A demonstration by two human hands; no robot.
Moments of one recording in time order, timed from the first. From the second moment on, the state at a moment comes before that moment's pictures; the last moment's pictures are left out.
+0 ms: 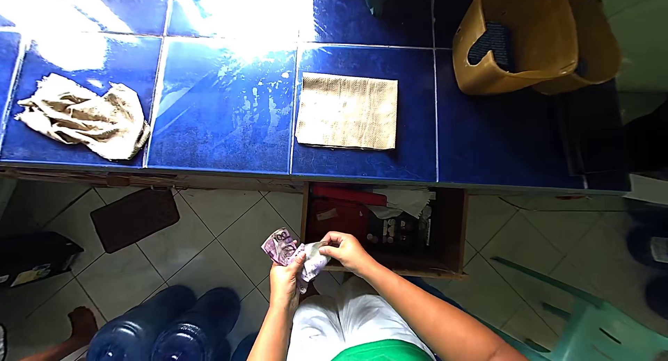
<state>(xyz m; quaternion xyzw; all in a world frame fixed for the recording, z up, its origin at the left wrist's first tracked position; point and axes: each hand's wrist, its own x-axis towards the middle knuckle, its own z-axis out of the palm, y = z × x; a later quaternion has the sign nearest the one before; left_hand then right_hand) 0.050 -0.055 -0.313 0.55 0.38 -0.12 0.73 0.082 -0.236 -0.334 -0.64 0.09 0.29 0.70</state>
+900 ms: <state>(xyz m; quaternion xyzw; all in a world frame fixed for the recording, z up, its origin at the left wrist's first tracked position) 0.035 -0.062 -0.311 0.58 0.29 -0.22 0.73 0.078 -0.206 -0.325 -0.65 0.13 0.33 0.67</state>
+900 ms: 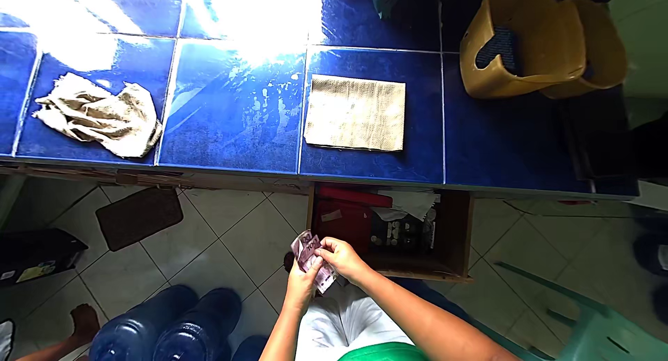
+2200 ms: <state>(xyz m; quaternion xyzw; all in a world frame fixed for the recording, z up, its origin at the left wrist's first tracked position) 0.050 -0.063 -0.310 0.36 0.44 -0.26 0.78 0.057 -0.230 -0.331 -0.88 -0.25 -0.01 0.39</state>
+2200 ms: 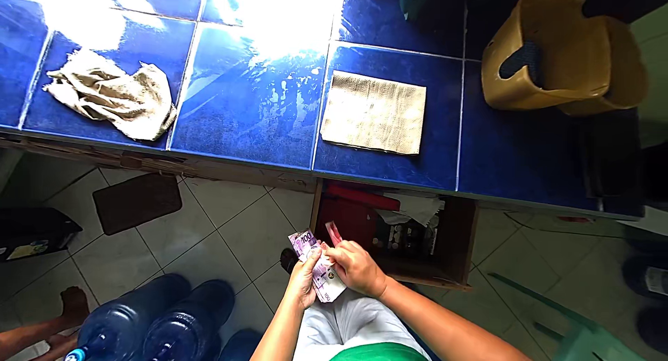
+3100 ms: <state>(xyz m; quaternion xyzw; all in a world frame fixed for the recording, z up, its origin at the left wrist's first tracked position) 0.049 -0.041 -0.317 0.56 0.30 -0.29 0.71 0.080 -0.244 -0.316 -0.53 0.18 0.43 0.71</state>
